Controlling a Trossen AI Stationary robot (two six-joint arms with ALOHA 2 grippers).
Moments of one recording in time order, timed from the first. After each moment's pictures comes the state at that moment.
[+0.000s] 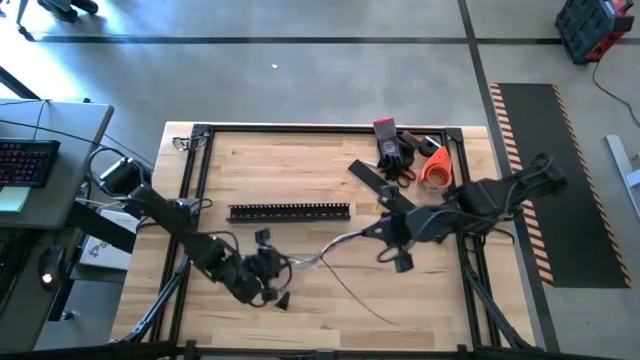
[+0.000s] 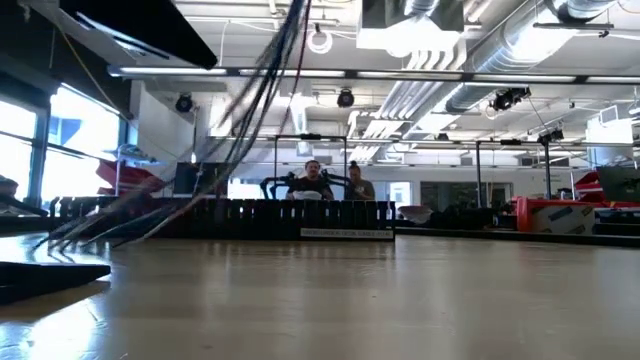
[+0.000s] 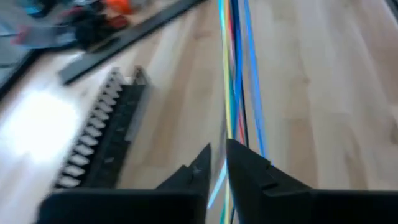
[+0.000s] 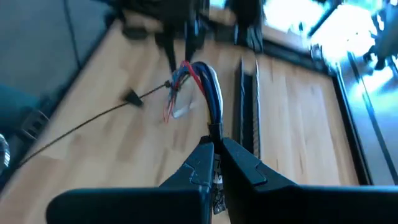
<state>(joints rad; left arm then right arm) -0.66 1.52 0.93 -0.25 -0.77 -0.44 0.44 1.37 1.49 -0.81 0.33 -0.03</state>
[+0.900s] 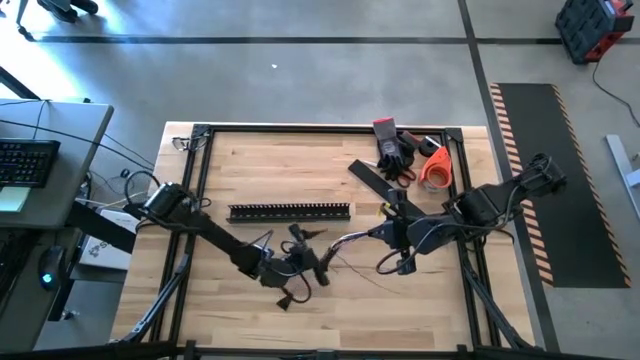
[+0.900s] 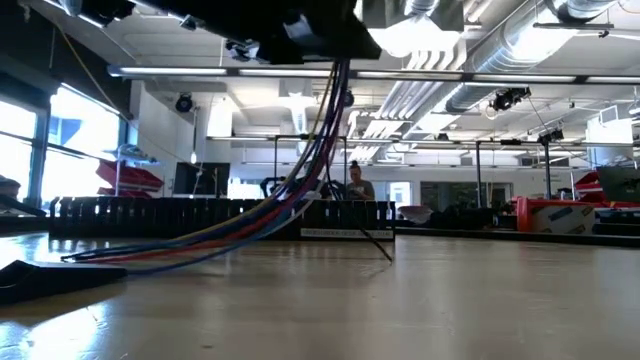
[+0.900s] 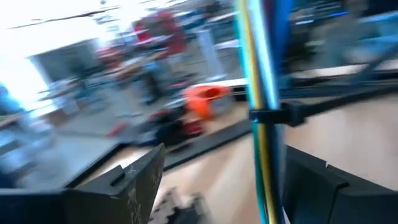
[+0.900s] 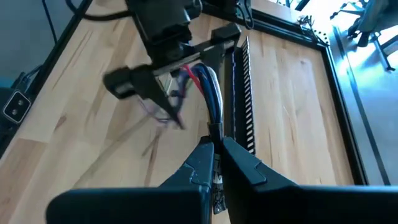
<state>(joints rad) -0.50 1.93 1.00 0.82 -1.09 0.19 0.49 1.37 1.48 -0.90 0.43 0.07</state>
